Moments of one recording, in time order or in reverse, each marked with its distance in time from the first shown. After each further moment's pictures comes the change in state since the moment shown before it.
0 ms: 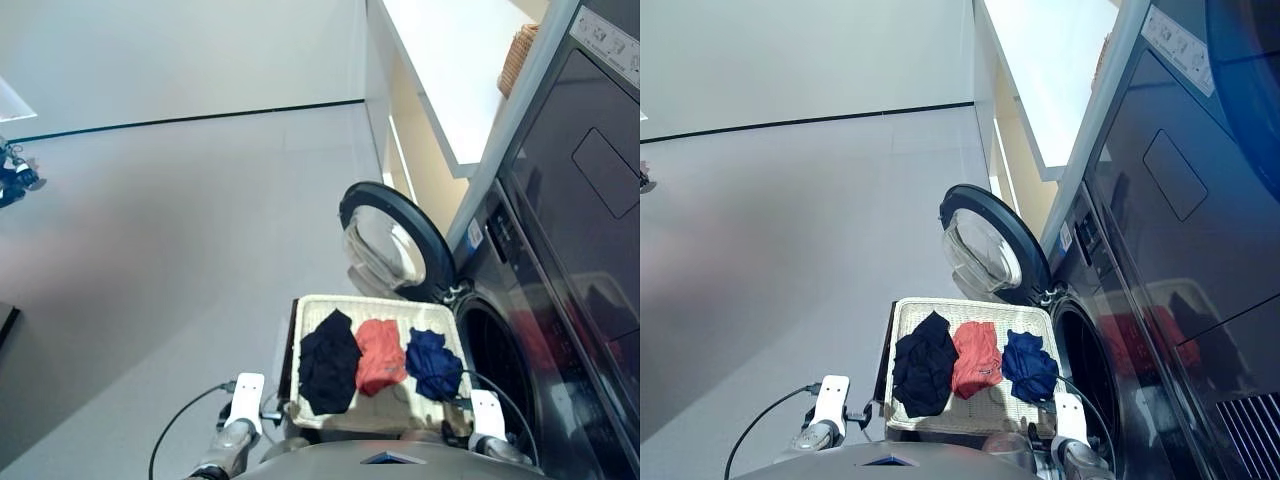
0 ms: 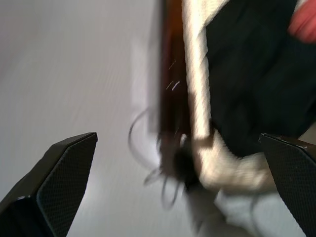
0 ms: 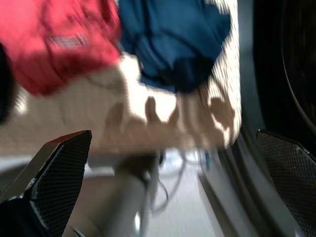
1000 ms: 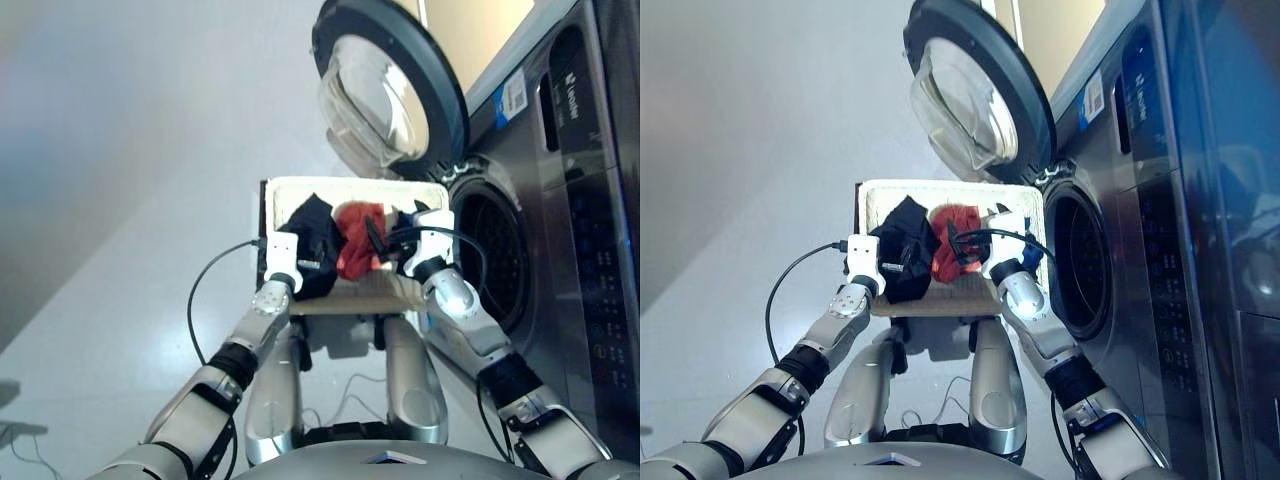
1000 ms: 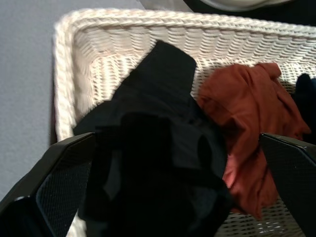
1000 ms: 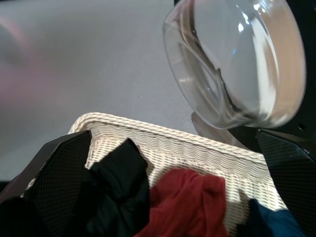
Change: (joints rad) left arm -0.485 0.033 -0.119 -0.174 -0.118 0.012 0.231; right arm -0.415 -0.057 0.189 -0.835 0.020 -0.055 -0.146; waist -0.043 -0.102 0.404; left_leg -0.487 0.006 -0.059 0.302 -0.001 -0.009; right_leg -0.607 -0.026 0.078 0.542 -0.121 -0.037
